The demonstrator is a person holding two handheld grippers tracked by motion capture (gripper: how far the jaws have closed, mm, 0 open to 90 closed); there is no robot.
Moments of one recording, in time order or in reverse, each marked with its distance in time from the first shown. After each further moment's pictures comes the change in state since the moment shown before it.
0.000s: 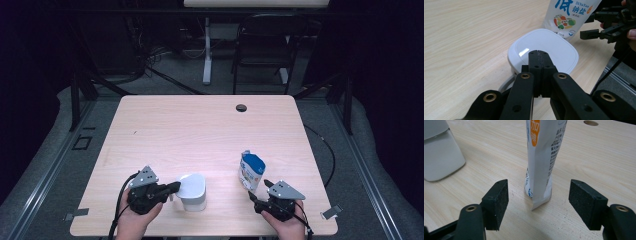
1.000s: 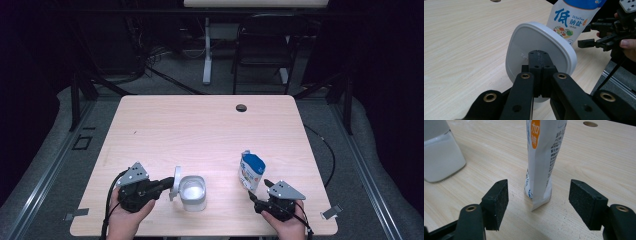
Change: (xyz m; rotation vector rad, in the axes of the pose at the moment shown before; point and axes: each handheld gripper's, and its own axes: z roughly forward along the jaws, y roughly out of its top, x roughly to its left) left arm 0.000 0.011 -0.018 -0.044 0.000 0.010; right arm 0.000 0.001 -0.001 -0.001 0.000 -0.006
